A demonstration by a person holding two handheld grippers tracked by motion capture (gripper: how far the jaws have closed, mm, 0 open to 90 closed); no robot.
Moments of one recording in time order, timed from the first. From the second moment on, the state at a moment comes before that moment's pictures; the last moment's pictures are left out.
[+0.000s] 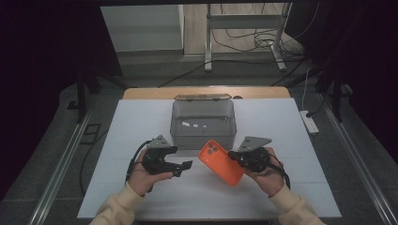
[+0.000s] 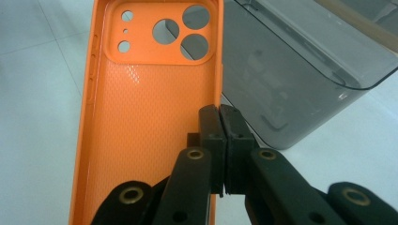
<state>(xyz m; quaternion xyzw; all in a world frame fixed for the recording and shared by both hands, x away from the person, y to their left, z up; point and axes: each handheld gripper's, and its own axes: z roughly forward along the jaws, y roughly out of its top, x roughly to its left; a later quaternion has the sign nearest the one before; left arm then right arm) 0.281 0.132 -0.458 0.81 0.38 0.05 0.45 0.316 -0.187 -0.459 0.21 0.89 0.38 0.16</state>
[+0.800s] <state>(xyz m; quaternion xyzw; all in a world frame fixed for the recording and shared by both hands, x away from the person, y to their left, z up) 0.293 0.124 -0.460 0.81 0.39 0.04 0.45 0.315 -0.185 -0.458 0.20 0.89 0.38 0.17</state>
